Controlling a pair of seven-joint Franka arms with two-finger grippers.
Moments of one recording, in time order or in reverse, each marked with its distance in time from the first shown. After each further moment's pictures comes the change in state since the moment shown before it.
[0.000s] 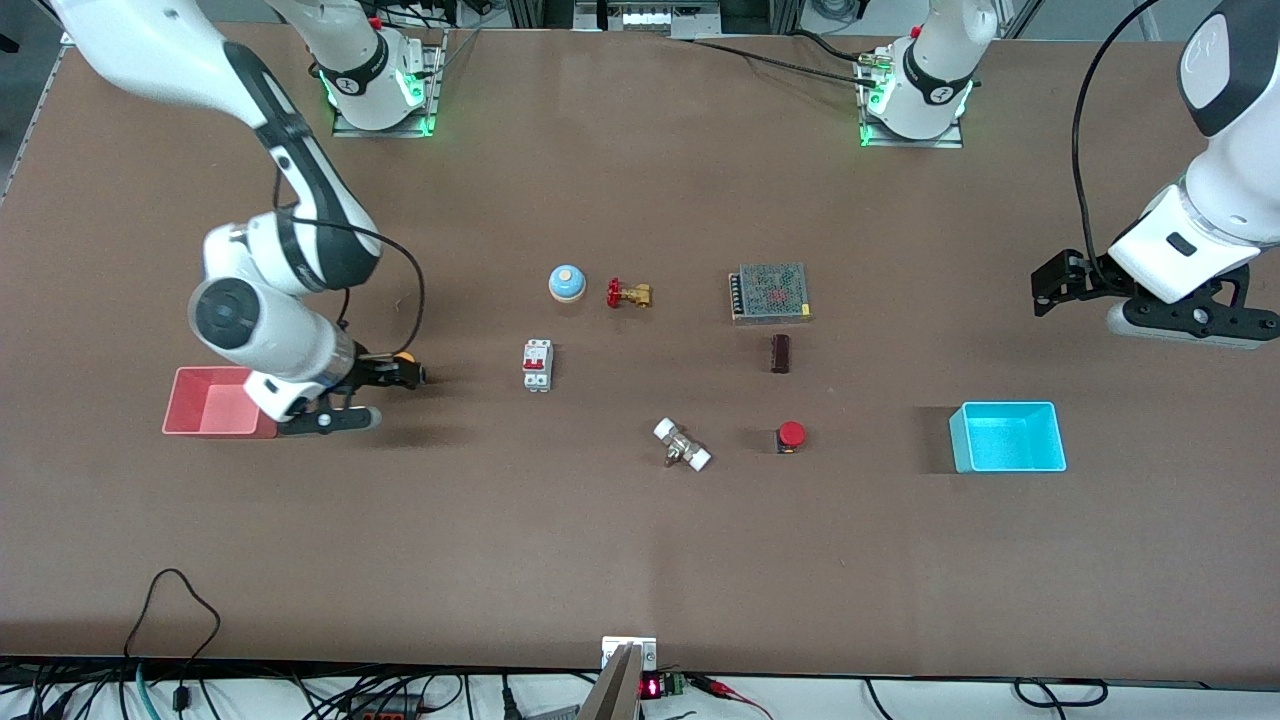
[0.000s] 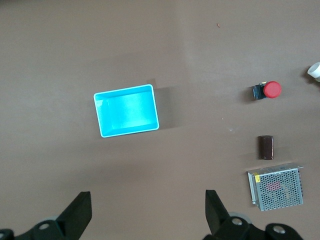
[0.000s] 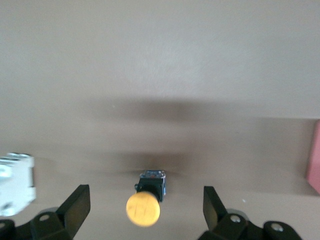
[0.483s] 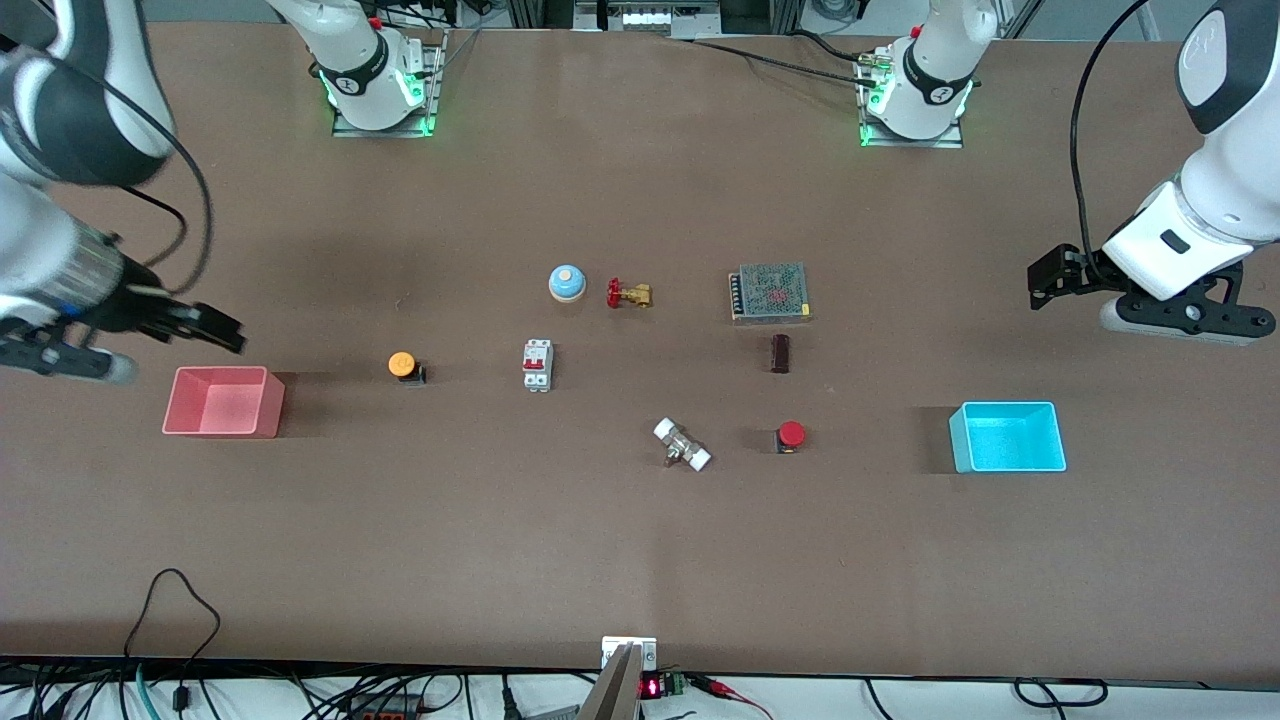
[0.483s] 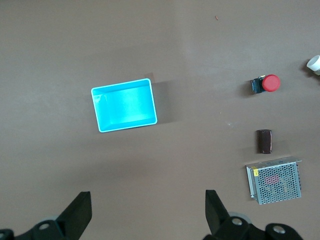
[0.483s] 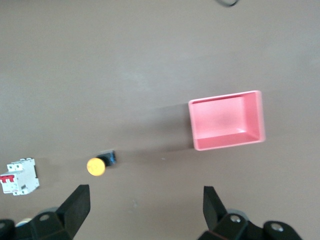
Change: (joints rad) left arm 0.000 -0.001 -0.006 0.003 0.000 -0.025 0.000; right arm -0.024 -0.293 -0.178 0.112 0.020 -0.332 -0.038
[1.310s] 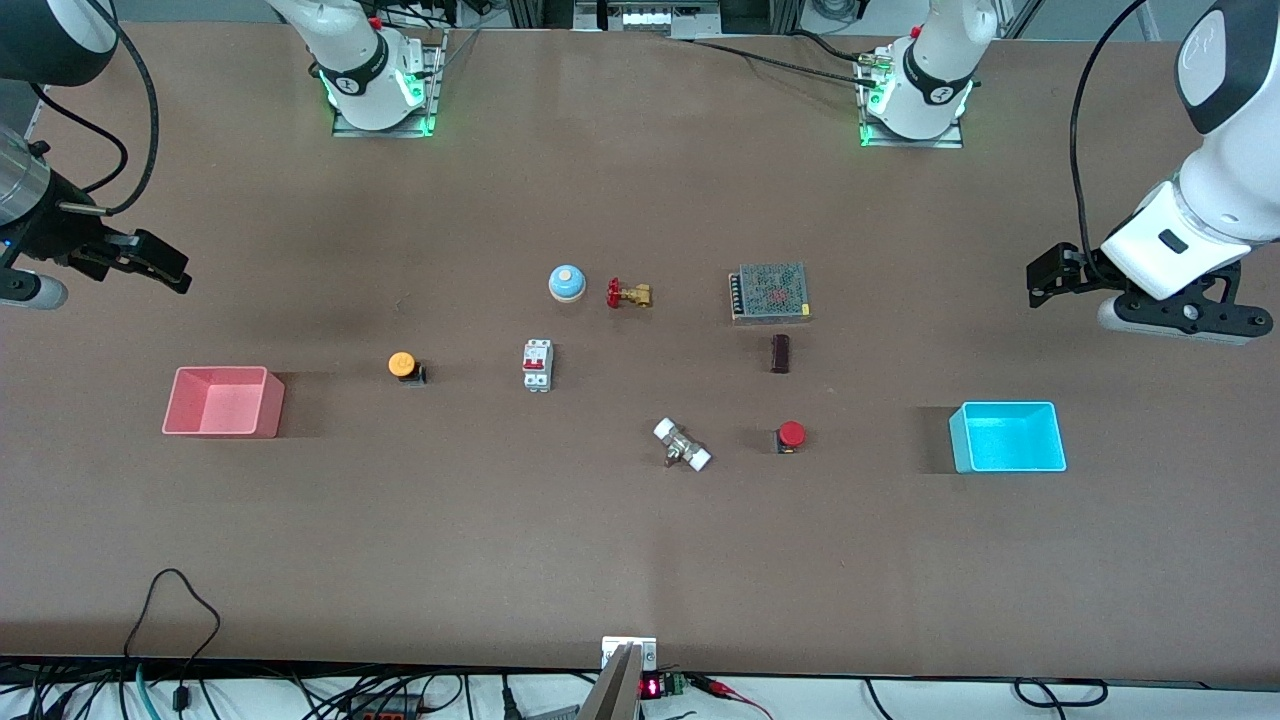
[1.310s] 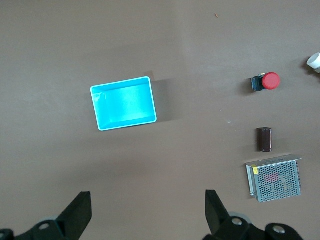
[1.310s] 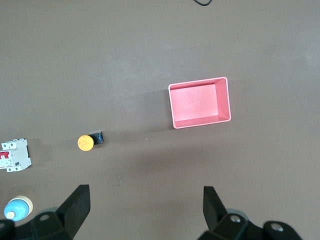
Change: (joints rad) left arm 0.000 0.000 -0.001 0.000 0.000 -0.005 0.001; right arm 0.005 -0.099 -0.012 -0.005 -0.025 -0.117 -0.010
